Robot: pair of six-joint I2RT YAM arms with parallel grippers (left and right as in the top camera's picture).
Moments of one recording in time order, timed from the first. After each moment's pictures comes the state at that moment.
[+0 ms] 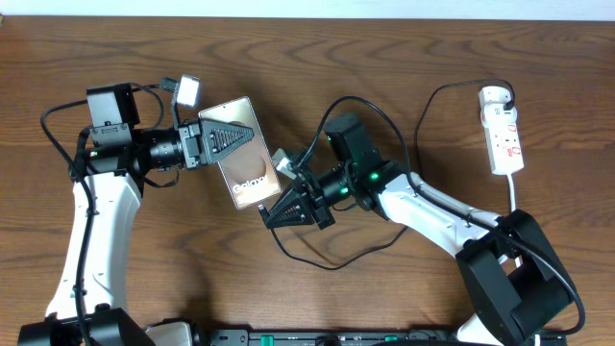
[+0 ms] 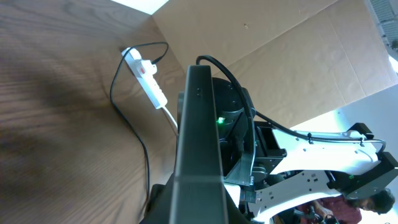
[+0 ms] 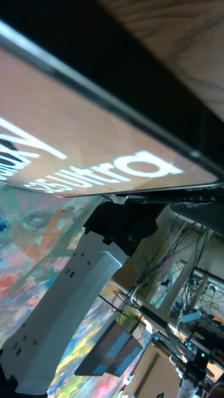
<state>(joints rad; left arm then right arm) 0.16 1.42 1.07 -0.55 1.46 -0.08 0.63 1.77 1.01 0.06 -1.42 -0.01</state>
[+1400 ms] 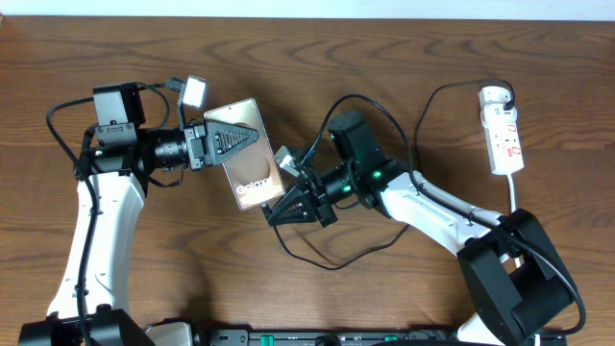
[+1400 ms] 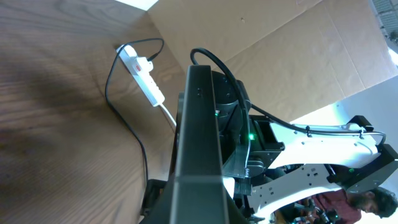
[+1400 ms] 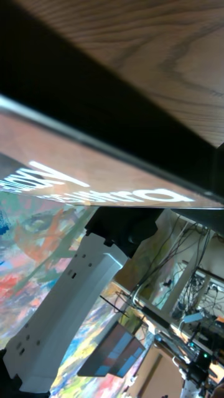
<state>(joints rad) 0.13 1.42 1.07 -0.54 1.46 -0.07 0.61 1.77 1.01 0.06 -1.43 -0.01</state>
